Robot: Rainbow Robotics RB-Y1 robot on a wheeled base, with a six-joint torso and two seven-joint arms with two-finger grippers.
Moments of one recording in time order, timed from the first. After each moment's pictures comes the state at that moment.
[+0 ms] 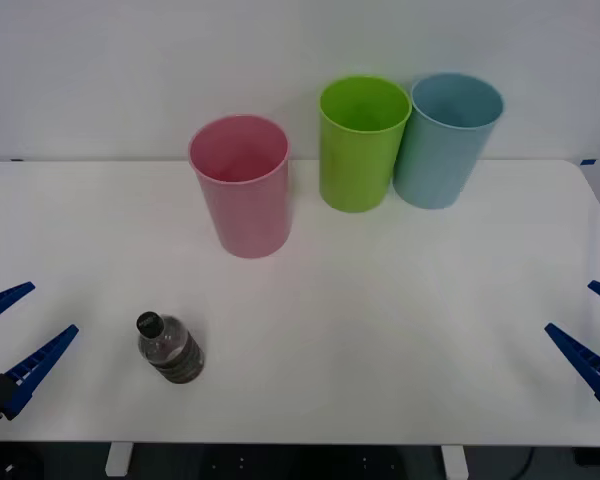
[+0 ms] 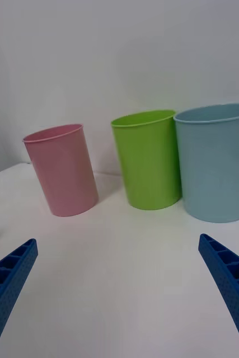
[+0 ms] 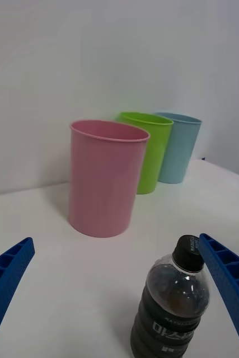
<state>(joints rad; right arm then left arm) 0.35 -0.40 -0.52 -1.66 0.96 -1.22 0.00 0.35 0.40 0.52 -1.66 -0.96 -1.22 0.00</state>
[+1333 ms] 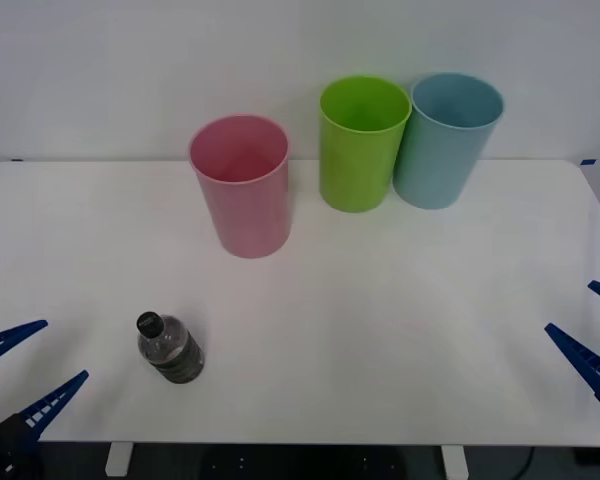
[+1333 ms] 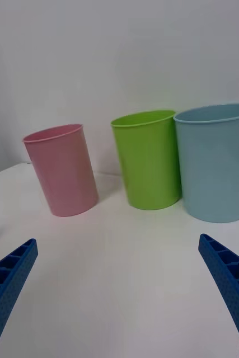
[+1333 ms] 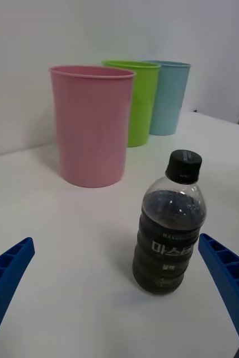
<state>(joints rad) 0.35 -0.40 -0.52 -1.66 0.96 -1.22 0.00 0.35 0.53 0.40 -1.44 -0.93 -1.25 -0.27</state>
